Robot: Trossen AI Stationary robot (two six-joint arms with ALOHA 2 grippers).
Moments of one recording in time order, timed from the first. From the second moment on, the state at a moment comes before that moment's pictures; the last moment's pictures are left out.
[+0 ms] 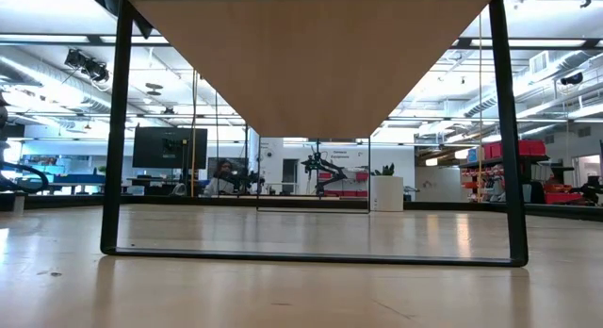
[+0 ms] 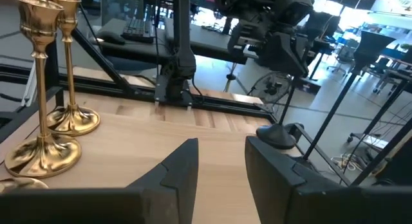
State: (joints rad) left arm 0.48 1.18 0.82 0.14 0.27 0.09; right arm 0.42 0.94 0.62 0.18 0.59 -0.17
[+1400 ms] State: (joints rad) left arm 0.49 1.24 0.82 0.16 0.30 0.11; right arm 0.42 0.94 0.62 0.18 0.59 -0.17
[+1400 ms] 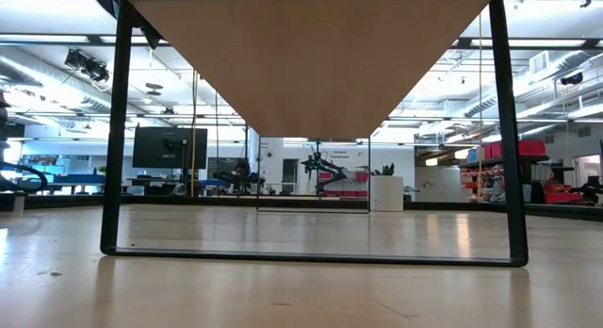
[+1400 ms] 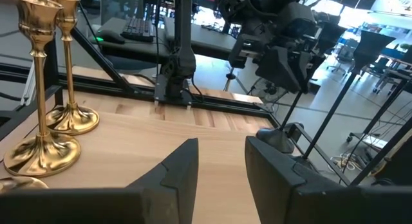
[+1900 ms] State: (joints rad) left arm 0.49 1.24 0.82 0.15 0.30 0.12; right arm 0.42 0.94 0.62 0.16 0.59 -0.17
